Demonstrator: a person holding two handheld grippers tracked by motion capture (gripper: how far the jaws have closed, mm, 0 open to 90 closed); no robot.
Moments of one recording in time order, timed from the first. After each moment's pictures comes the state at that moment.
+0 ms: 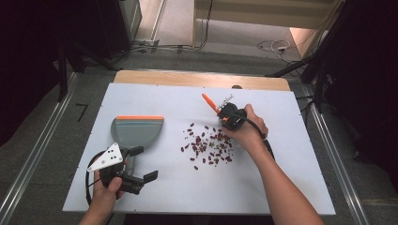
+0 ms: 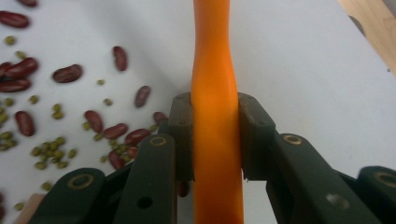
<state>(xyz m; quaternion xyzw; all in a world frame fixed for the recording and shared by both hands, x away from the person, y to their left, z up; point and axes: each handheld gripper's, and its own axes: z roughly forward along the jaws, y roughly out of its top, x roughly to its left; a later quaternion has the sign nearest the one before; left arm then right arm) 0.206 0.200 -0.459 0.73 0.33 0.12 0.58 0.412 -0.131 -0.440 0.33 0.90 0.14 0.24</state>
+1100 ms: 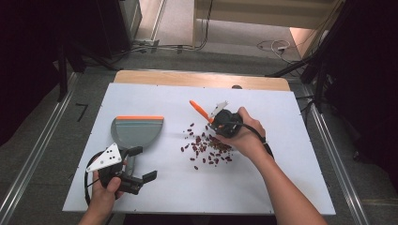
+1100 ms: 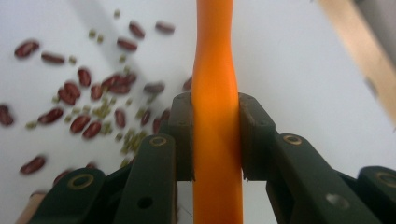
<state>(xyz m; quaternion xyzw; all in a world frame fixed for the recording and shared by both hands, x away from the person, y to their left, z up) 0.205 0.204 -0.459 0.73 0.33 0.13 0.58 0.377 -0.117 -0.416 0.23 0.93 0.18 0.23</state>
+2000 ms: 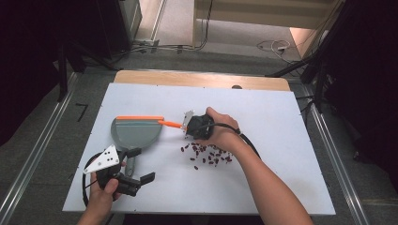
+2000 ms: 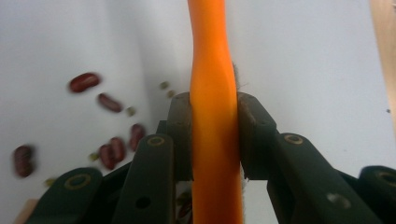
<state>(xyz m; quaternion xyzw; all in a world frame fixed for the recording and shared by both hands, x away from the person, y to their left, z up) 0.202 0.208 -0.460 0.74 0.33 0.12 0.58 0.383 -0.046 -0.450 0.04 0.96 0.16 0.23</state>
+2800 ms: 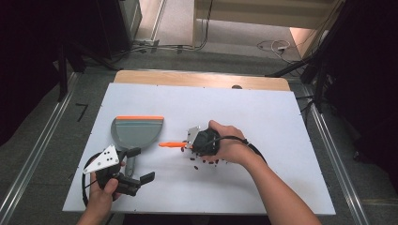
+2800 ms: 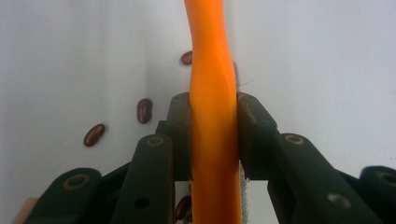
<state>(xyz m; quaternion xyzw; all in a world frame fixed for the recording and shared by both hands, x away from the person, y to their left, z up) 0.201 0.209 -0.460 0.73 0.33 0.12 0.58 0.337 -0.066 -0.447 -0.03 0.97 0.17 0.18</state>
